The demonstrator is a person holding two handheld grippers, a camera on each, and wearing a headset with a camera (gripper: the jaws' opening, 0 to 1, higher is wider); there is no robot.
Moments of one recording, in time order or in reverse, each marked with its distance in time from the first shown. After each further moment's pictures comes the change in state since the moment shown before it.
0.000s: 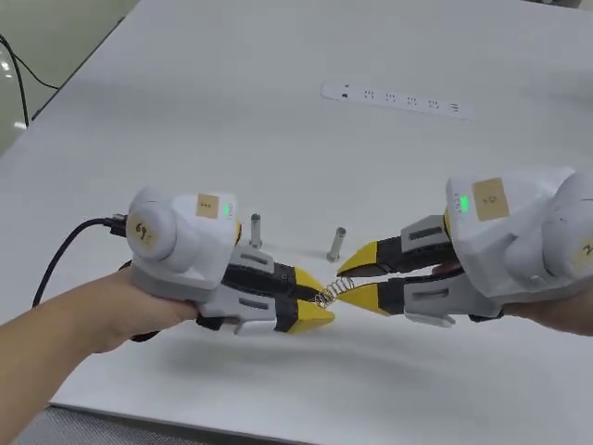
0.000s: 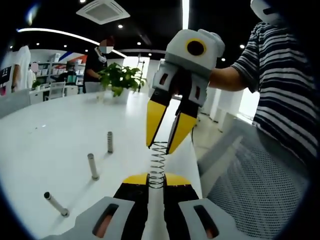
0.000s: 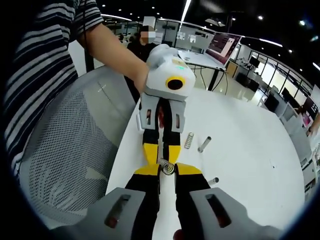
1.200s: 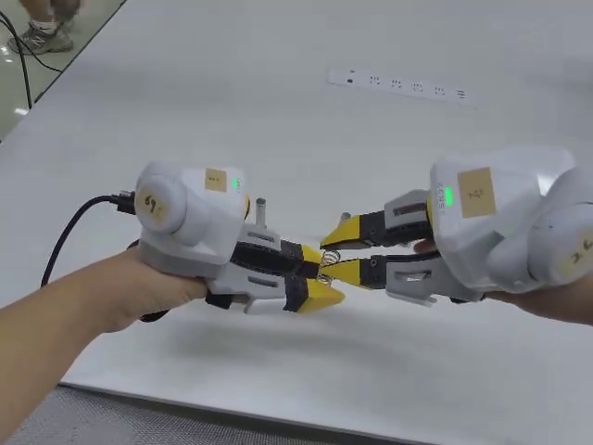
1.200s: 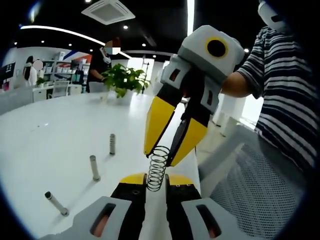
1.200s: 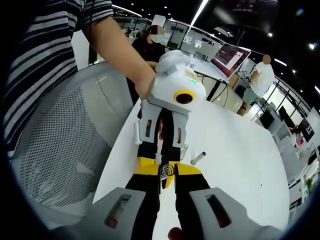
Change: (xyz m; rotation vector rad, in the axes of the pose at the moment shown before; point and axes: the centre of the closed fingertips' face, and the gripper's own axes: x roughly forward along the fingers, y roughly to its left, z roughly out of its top) left arm -0.001 0.004 0.007 -0.041 -0.018 0.022; right arm 0.010 -0.003 0.022 -0.140 -0.004 -0.057
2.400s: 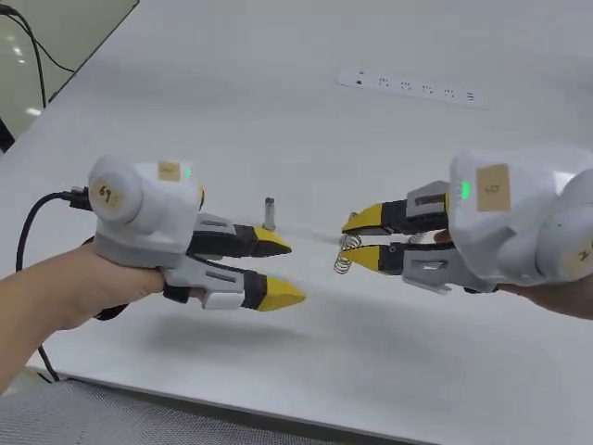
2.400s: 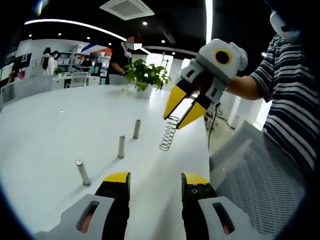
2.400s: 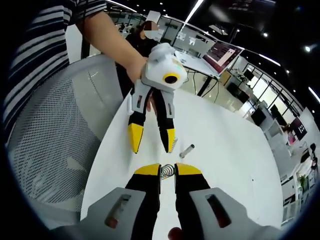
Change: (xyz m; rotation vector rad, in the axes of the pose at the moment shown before) left arm -0.046 0.030 -0.024 -0.084 0.046 0.149; right arm -0.007 -0.018 -0.016 -0.001 0.040 -0.086
